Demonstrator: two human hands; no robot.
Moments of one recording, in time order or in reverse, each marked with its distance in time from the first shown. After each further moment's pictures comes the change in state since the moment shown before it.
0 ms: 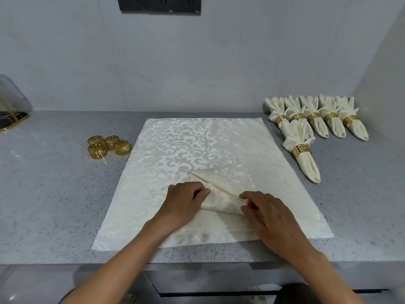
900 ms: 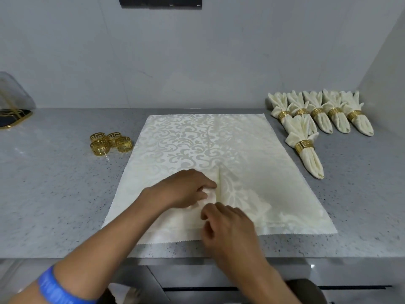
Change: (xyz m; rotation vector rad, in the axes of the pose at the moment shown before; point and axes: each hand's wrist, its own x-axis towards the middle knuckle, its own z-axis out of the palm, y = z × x) left_hand 0.026 0.014 -0.037 0.356 -0.469 0.155; right_hand -0.002 -0.102 0.029 -0.096 0.045 -0.056
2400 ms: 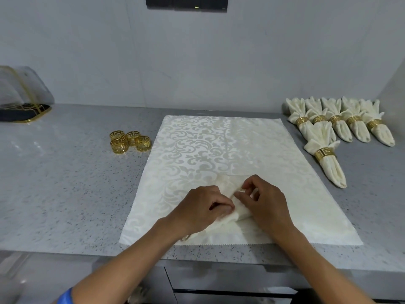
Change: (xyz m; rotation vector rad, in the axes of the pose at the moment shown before) left_hand -0.030 -0.015 0.047 -0.387 0.367 0.102; right_hand 0.052 0.062 0.016 0.214 0.035 0.302
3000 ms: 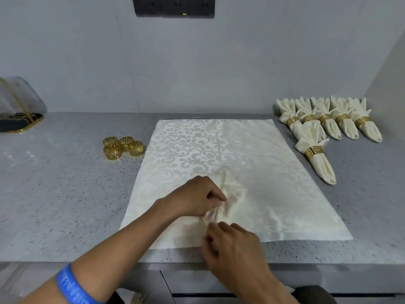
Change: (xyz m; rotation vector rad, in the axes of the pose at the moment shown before) left_hand 0.031 0.012 -0.023 -0.011 -0.228 -0.182; right_hand -0.086 -0.057 0.017 -0.287 -0.101 -0.379
